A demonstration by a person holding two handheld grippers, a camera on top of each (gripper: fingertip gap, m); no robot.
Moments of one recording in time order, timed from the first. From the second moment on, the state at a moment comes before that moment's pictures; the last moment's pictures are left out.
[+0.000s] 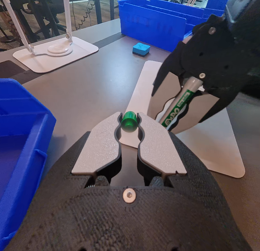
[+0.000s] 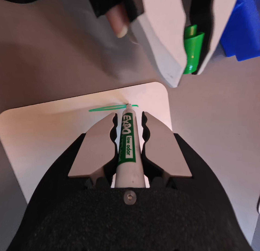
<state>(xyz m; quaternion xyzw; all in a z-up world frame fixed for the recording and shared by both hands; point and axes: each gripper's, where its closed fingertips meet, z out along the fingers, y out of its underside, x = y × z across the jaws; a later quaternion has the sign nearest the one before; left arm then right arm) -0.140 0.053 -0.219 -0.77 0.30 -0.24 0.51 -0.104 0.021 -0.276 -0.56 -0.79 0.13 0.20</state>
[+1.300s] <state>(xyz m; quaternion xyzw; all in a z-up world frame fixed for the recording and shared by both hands) -0.138 0.052 -0.222 -0.78 0.31 -0.24 0.50 -0.058 0.019 -0.276 -0.58 -0.79 0.10 0.17</state>
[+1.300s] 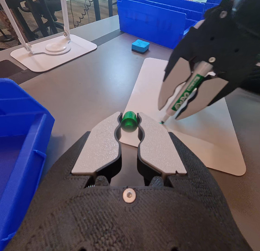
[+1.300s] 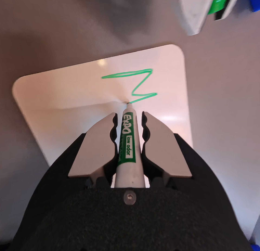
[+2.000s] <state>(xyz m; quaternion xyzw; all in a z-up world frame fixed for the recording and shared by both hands) -0.135 0.049 -0.222 -0.77 0.31 -0.24 0.50 -0.055 0.050 -0.270 -0.62 -0.74 0.11 0.21</state>
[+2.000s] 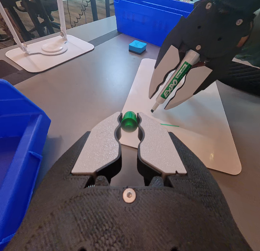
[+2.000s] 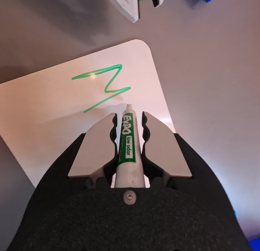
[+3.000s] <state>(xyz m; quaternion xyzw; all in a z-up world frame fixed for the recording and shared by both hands) -0.135 0.046 -0.221 -0.77 0.30 -0.27 0.49 -0.066 0.061 -0.276 -0.61 -0.76 0.11 0.18</state>
